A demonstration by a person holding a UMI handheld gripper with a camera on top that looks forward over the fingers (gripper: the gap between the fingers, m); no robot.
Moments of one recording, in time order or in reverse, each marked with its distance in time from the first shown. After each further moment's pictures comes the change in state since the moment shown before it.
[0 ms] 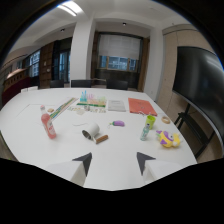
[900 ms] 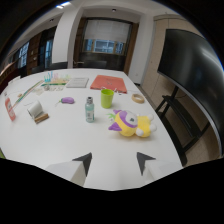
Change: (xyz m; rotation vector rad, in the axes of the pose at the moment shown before) arm 0.277 0.099 0.109 -0.175 0.124 0.005
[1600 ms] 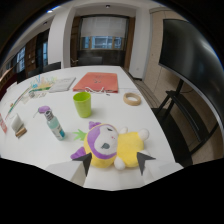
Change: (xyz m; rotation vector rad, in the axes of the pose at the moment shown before) arm 0.093 -0.046 0.140 -0.043 -0.057 0.052
